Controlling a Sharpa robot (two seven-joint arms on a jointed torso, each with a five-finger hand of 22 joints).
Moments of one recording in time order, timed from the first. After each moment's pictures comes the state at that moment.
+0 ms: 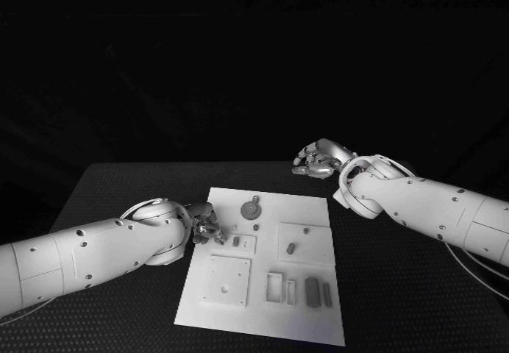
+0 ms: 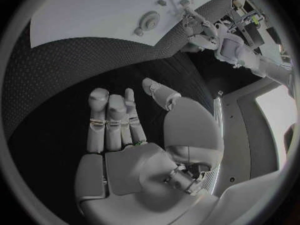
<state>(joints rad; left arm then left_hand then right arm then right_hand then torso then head) 1.25 -0.69 -0.21 1.39 -1.19 -0.08 -0.41 0.90 -0.01 0.62 -0.21 0.05 1.11 0.06 0.39 0.67 1.42 -0.10 0.86 0.63 1.17 -0.14 1.17 0.57 0.02 0.94 -0.13 0.83 1.31 1.22 -0.68 0.01 1.21 -1.17 -0.40 -0.06 0.99 -0.20 0.70 -0.14 0.17 0.91 0.13 0.30 0.56 0.95 0.02 1.18 1.13 1.27 -0.09 1.12 1.15 0.22 1.18 -0.04 0.98 1.30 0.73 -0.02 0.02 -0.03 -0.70</state>
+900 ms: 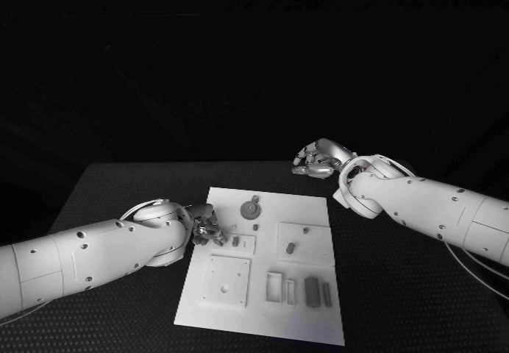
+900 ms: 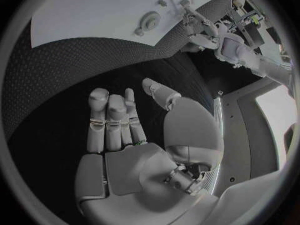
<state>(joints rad) 1.24 -0.69 -0.21 1.40 -1.21 -0.08 -0.42 0.90 -0.01 0.62 -0.21 0.05 1.12 0.05 0.39 0.75 1.43 -0.10 0.86 0.64 1.17 -0.14 1.18 0.57 0.02 0.94 -0.13 0.84 1.31 1.22 -0.68 0.01 1.21 -1.17 -0.40 -0.06 0.99 -0.20 0.70 -0.14 0.17 0.91 0.12 0.30 0.56 0.95 0.02 1.18 1.13 1.27 -0.09 1.12 1.15 0.22 1.18 -0.04 0.98 1.30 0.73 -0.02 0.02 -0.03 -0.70</state>
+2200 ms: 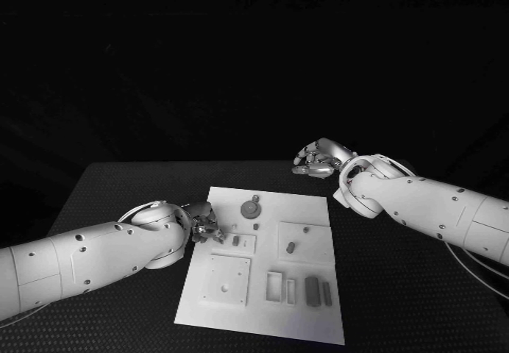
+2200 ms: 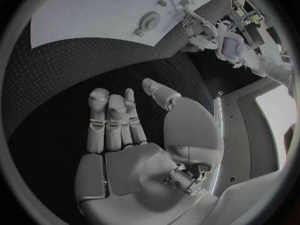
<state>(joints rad) 1.23 -0.69 -0.21 1.40 -1.23 -0.15 -0.42 0.91 -0.01 0.62 -0.22 0.05 1.12 0.05 0.40 0.75 1.43 -0.10 0.88 0.64 1.18 -0.14 1.19 0.57 0.02 0.94 -0.13 0.85 1.31 1.21 -0.68 0.01 1.21 -1.17 -0.40 -0.06 0.99 -0.20 0.70 -0.14 0.18 0.91 0.13 0.30 0.56 0.95 0.02 1.18 1.13 1.27 -0.09 1.12 1.15 0.22 1.18 -0.04 0.98 1.30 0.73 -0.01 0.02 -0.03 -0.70</state>
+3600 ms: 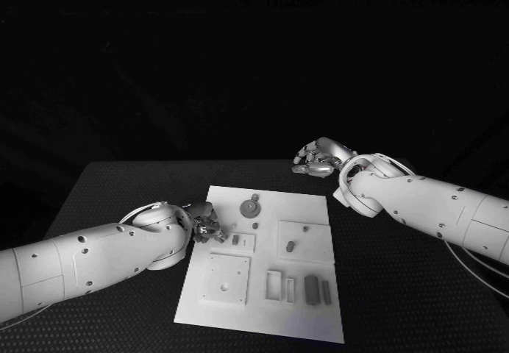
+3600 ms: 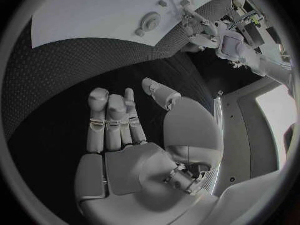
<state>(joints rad) 1.22 -0.69 -0.21 1.39 -1.24 -0.16 -0.41 0.90 -0.01 0.62 -0.22 0.05 1.12 0.05 0.40 0.75 1.43 -0.10 0.88 0.64 1.18 -0.14 1.18 0.57 0.02 0.94 -0.13 0.85 1.31 1.21 -0.68 0.01 1.21 -1.17 -0.40 -0.06 0.99 -0.20 0.70 -0.14 0.17 0.91 0.12 0.30 0.56 0.95 0.02 1.18 1.13 1.27 -0.09 1.12 1.15 0.22 1.18 -0.04 0.98 1.30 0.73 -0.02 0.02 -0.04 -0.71</state>
